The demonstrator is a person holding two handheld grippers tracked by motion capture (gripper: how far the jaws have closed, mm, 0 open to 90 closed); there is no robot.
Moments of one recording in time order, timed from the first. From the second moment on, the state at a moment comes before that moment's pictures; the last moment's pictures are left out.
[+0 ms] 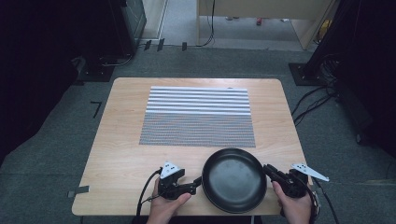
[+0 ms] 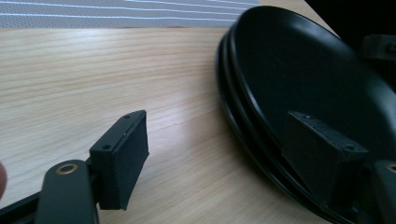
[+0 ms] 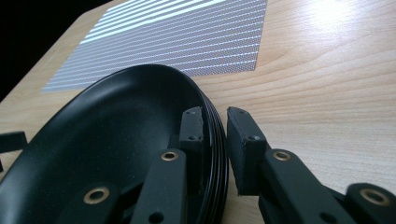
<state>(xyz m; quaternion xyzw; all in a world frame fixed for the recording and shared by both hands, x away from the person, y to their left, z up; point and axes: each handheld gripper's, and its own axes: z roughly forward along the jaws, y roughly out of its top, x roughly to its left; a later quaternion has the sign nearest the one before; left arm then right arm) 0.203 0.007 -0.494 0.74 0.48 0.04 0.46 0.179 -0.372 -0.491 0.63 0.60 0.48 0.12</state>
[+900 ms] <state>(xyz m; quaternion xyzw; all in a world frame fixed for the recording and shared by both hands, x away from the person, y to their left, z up) 0.196 -0.008 -0.497 0.76 0.44 -0.02 0.47 0.178 -0.363 -0.494 0.64 0.59 0.47 0.11</state>
